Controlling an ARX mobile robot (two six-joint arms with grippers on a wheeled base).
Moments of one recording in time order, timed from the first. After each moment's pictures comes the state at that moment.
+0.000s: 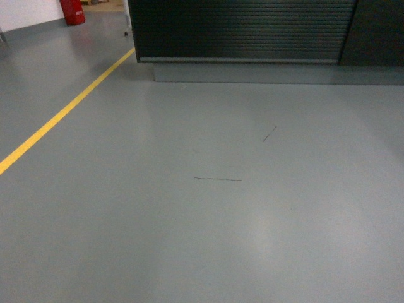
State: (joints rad) left arm 0.00 0.01 0.01 0.00 0.00 0.00; right arm 0.00 0.01 0.01 0.00 0.00 0.00
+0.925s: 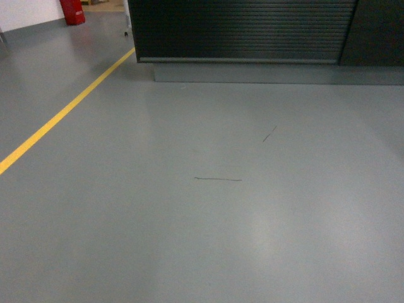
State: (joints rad) left arm 0.00 0.01 0.01 0.00 0.00 0.00; right arm 0.00 0.01 0.01 0.00 0.00 0.00
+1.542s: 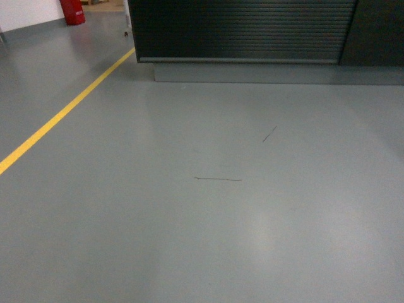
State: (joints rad) left arm 0.00 0.01 0.01 0.00 0.00 0.00; right arm 0.00 0.01 0.01 0.00 0.00 0.00
